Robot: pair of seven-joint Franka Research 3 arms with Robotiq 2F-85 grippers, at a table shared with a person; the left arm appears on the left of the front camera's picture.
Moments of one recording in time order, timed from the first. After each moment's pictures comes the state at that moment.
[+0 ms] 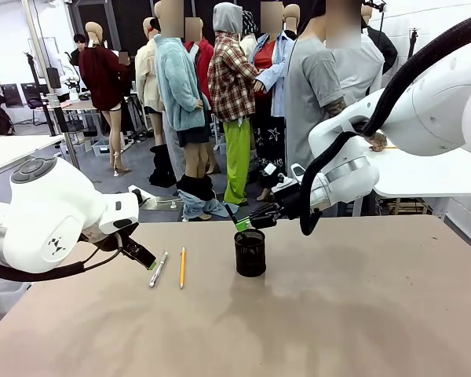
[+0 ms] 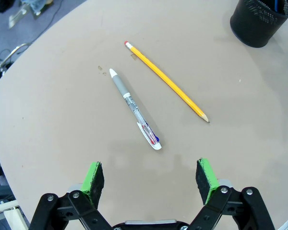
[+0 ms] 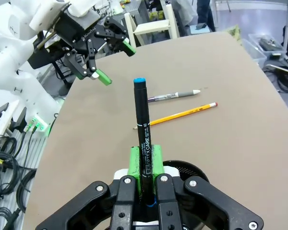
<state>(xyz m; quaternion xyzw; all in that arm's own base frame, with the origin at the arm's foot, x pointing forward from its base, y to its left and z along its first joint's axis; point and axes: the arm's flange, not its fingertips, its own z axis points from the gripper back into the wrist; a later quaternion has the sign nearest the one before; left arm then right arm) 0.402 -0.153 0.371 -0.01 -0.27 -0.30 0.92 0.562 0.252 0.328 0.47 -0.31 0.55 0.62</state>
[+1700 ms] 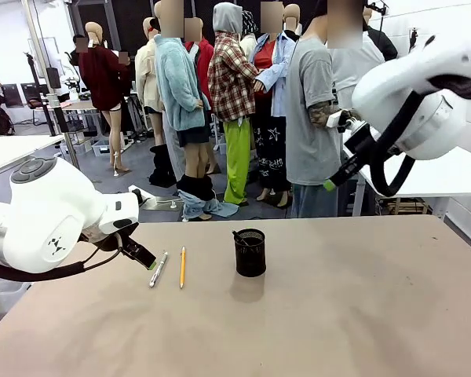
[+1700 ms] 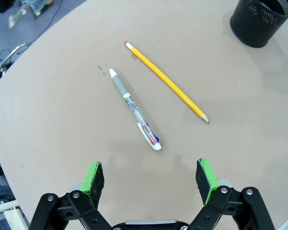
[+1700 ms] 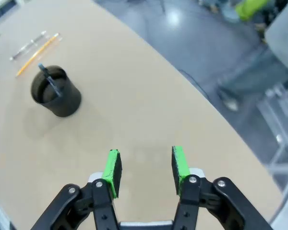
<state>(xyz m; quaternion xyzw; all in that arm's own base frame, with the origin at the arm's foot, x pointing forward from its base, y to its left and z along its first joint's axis) 0.402 -0.153 0.371 -0.01 -0.27 -0.30 0.92 0.518 0.090 0.483 0.10 -0.32 0.40 0.85</state>
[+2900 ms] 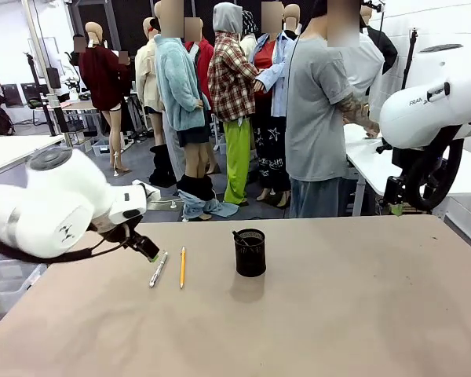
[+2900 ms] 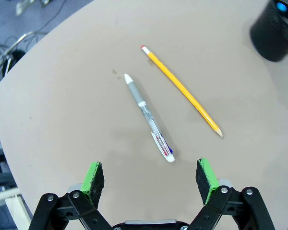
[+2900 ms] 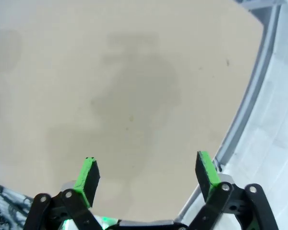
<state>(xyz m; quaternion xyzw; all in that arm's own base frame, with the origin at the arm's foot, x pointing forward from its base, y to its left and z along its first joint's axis) 0.436 -0.163 0.379 0.02 -0.24 -0.27 0.93 0.500 0.024 0.478 -0.08 -0.07 0.20 0.97</state>
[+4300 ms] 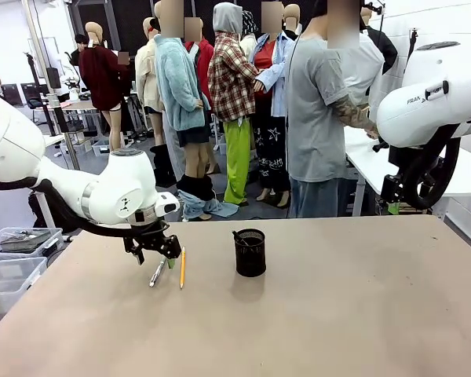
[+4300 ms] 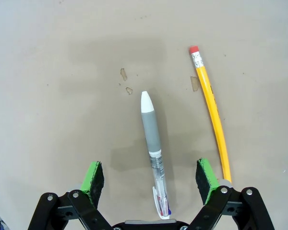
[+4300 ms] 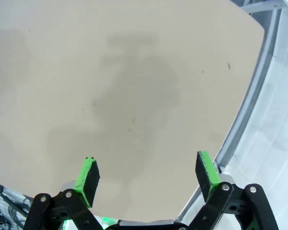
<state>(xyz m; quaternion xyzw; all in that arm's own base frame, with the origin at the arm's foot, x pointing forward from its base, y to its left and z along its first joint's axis) 0.546 -0.187 0.306 0.01 -0.07 -0.11 0.99 0.499 0.027 0.481 -0.08 -0.07 0.20 0.97</state>
